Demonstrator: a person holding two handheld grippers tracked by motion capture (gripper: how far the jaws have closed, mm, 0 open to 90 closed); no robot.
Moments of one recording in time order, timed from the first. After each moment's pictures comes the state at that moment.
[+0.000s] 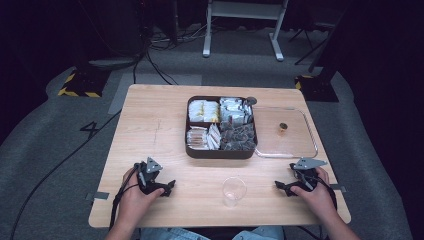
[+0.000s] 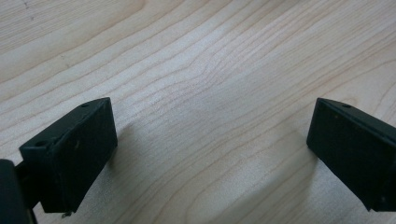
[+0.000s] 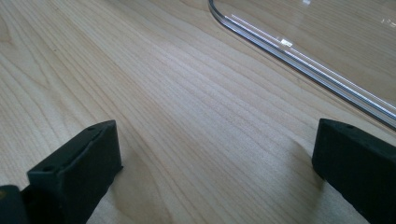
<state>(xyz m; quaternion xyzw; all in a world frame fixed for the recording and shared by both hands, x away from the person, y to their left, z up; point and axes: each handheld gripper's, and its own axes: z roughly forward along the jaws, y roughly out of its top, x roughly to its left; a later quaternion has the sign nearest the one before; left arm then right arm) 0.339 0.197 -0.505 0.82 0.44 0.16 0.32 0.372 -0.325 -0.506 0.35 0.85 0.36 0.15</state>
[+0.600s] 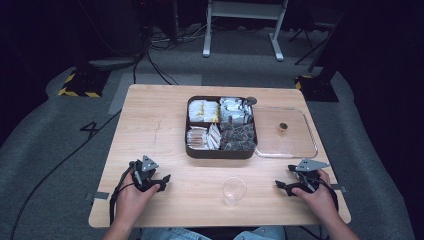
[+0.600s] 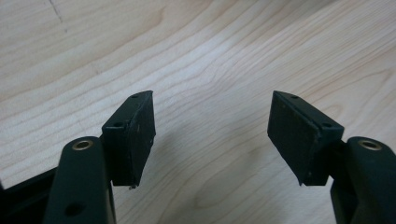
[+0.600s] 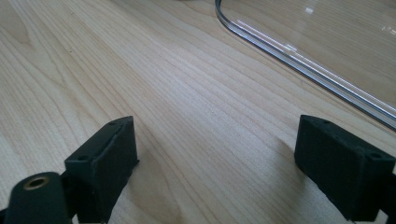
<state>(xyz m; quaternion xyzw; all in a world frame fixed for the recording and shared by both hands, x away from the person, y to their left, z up) 0.331 0.200 -0.480 0.81 0.45 0.16 0.33 0.367 -0.328 -0.504 0.34 0.85 0.37 0.15</state>
